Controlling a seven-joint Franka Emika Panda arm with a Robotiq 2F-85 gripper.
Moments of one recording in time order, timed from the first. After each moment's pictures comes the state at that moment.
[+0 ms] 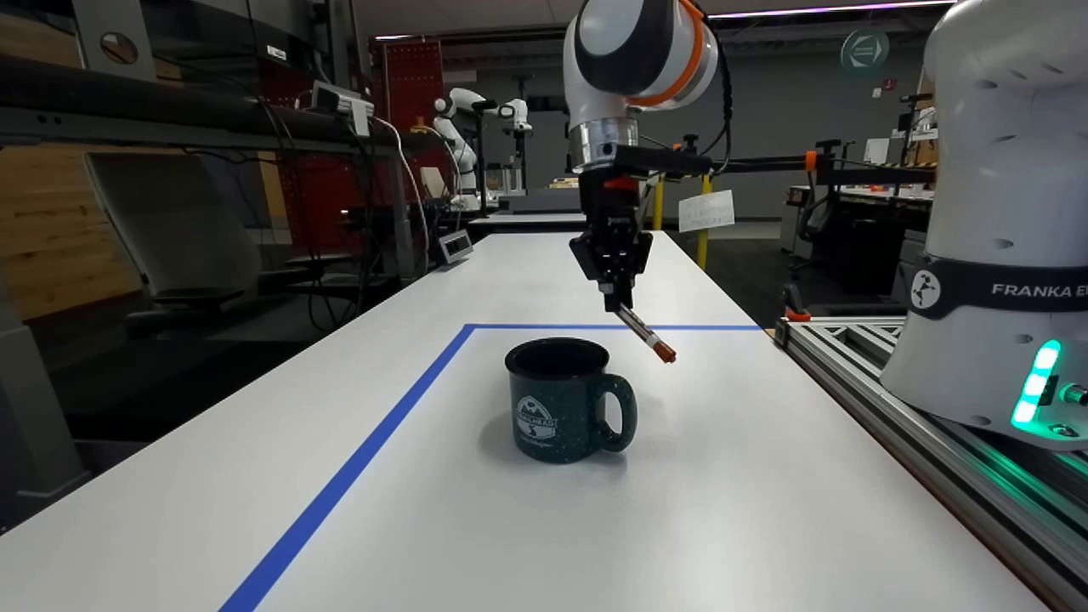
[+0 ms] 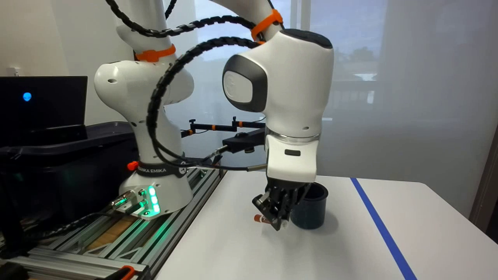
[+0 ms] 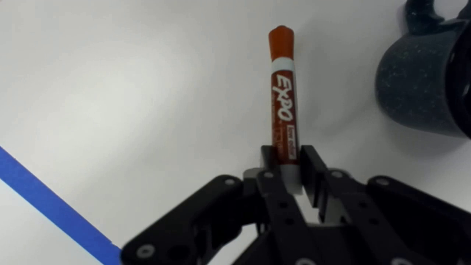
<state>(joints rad) -0.19 -0.06 -0.21 -2.73 0.19 2.53 0.17</state>
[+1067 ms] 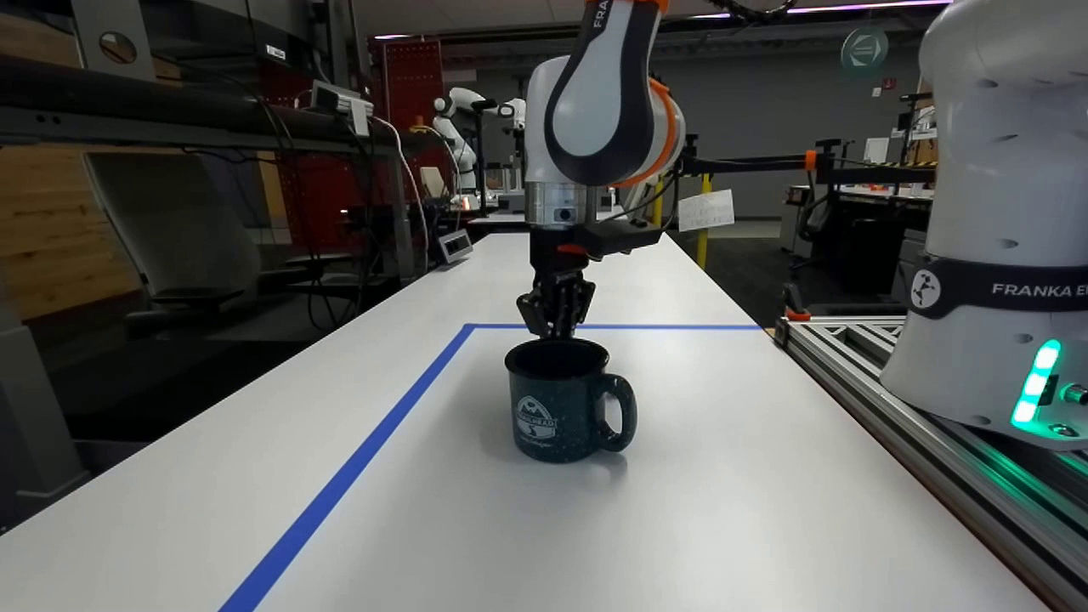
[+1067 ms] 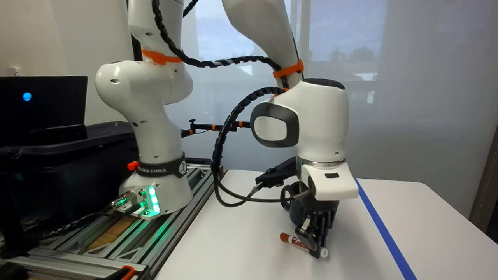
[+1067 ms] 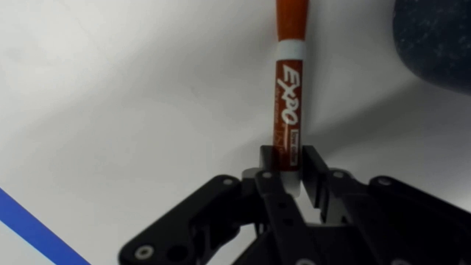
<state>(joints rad) -0.14 0.24 -0.09 -2.64 0.19 2.95 0.16</state>
